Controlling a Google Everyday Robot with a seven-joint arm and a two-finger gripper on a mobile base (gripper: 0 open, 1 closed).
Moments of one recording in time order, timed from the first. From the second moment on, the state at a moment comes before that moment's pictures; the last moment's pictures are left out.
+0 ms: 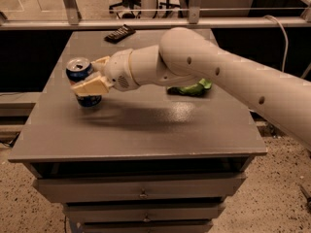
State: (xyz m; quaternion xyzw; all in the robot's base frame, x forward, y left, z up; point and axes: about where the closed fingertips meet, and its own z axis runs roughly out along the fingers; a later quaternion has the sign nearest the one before) arm 0.570 0.162 0.903 -0.53 0.61 0.35 0.47
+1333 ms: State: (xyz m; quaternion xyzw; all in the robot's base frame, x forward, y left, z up) arm 0.612 0.104 0.926 -0.50 0.61 0.28 0.55
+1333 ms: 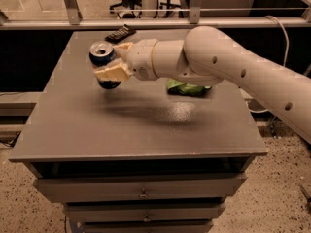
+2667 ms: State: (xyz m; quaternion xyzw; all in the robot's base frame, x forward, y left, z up) arm 0.829 0.066 0.981 -0.47 0.62 0.18 0.61
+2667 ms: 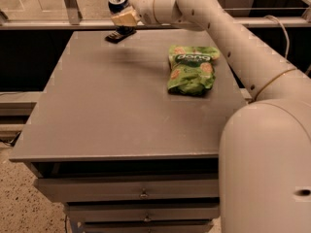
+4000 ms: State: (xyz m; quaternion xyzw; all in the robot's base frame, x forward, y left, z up) arm 0.890 0.071 0.931 -0.43 0.69 0.19 0.55
